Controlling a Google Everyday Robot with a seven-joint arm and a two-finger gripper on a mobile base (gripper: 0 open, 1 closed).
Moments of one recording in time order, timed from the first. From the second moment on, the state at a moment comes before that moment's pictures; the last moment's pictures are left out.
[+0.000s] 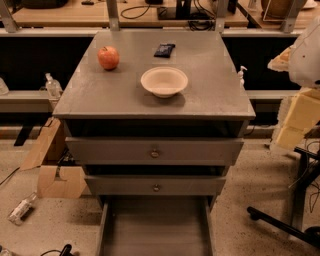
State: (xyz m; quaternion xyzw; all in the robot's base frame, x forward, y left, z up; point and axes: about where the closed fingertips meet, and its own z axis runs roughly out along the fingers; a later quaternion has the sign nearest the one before) arm 0.438 -0.216 0.977 -0.60 0.78 -0.04 0.16
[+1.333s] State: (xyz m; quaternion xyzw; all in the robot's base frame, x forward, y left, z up) arm 0.600 -0.198 0.963 -0.48 0.82 0.00 0.33
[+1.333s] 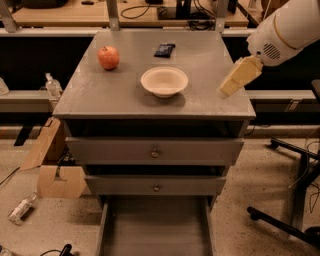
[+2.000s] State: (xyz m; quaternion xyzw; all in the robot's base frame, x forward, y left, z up) arm 0.667 -0.135 0.964 -0.42 0.80 0.07 0.41
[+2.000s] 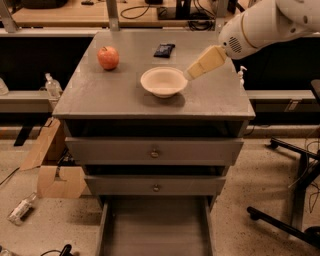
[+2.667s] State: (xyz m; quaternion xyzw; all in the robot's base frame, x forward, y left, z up) arm 0.697 -0.113 0.951 -0.42 0.79 0.09 0.43
